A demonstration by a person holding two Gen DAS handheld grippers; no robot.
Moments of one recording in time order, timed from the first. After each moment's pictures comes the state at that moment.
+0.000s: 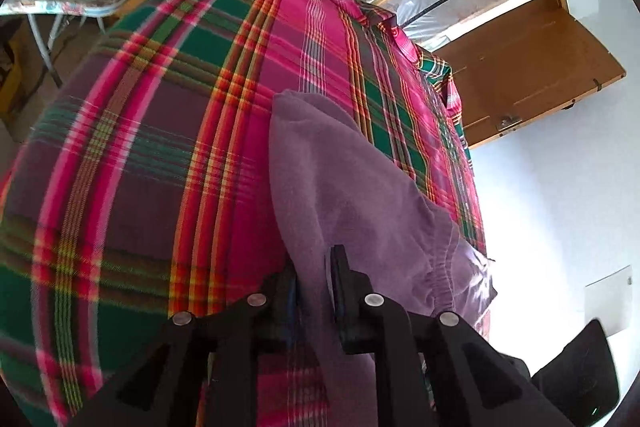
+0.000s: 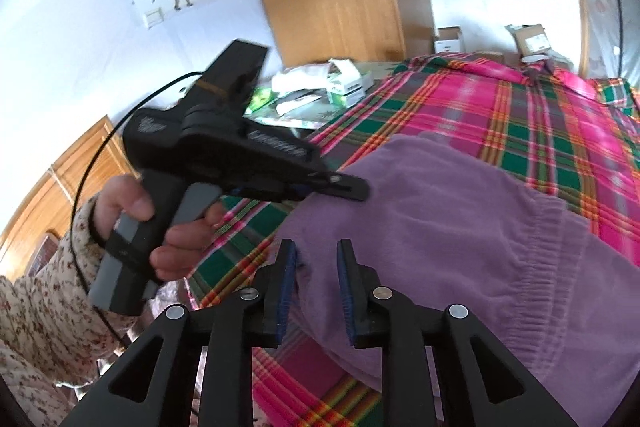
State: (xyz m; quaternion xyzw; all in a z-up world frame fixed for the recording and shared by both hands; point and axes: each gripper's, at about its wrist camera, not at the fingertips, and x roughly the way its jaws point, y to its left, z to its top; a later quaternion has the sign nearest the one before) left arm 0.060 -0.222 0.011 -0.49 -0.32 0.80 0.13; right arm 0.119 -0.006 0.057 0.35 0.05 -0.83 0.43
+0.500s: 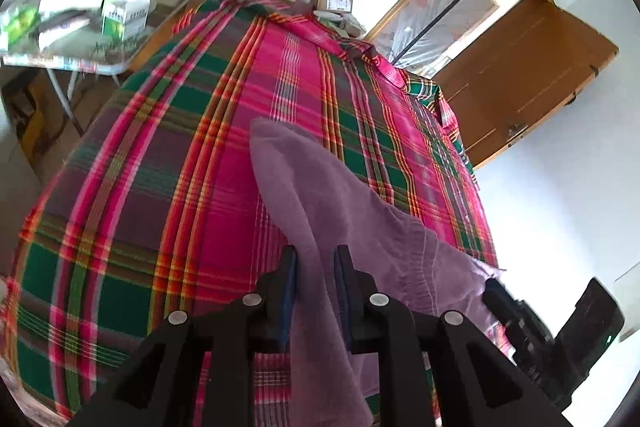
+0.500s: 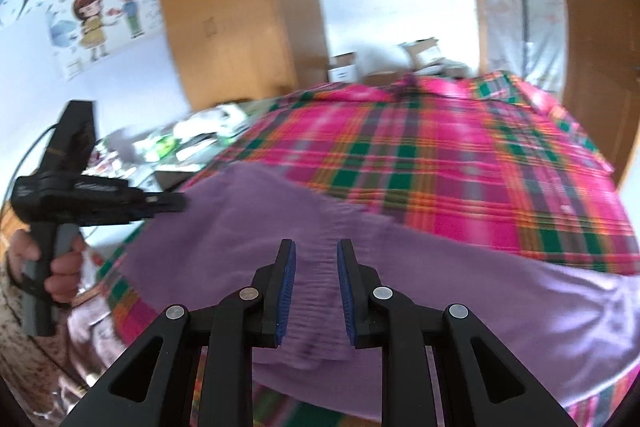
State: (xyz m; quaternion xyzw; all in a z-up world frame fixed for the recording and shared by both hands) left arm 0.086 -0.184 0.061 -0.44 -0.26 0.85 0.09; right arm 0.096 0.123 0.079 0.32 0.01 -0.91 0.28
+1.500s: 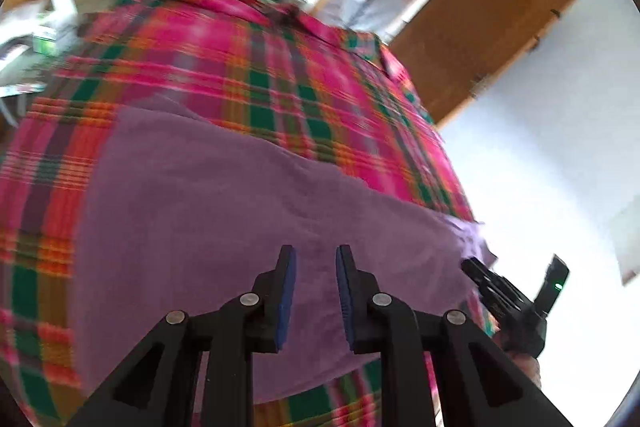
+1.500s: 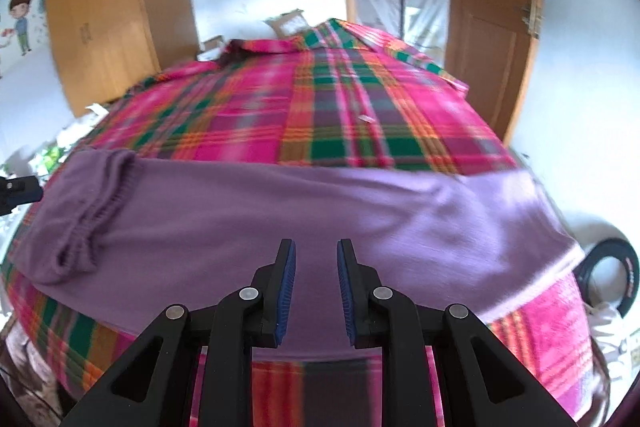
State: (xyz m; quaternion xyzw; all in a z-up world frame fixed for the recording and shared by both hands) left arm 0.076 -0.085 0.052 -0.45 -0.22 0.84 0.19; right arm 0.089 0.291 0.020 0.37 0.01 -0.93 0.07
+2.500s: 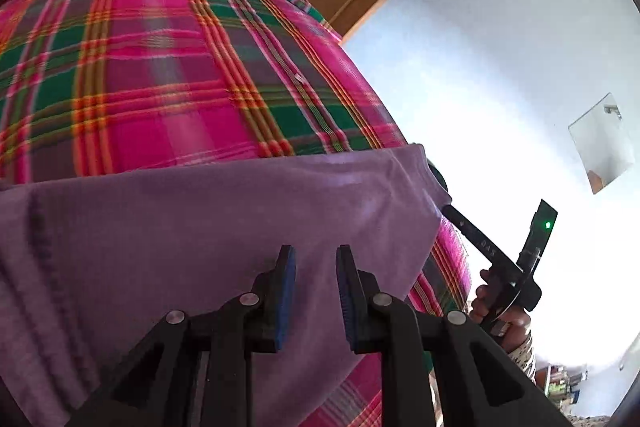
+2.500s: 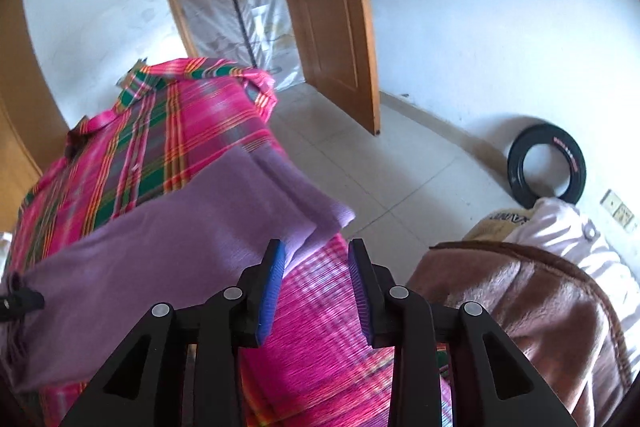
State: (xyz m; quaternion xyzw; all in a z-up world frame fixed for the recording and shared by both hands) left arm 0.003 0.114 0.014 -0.52 -0.13 0.76 0.36; right arm 0.108 0.464 0.009 0.36 -0.15 -0.91 -0.14
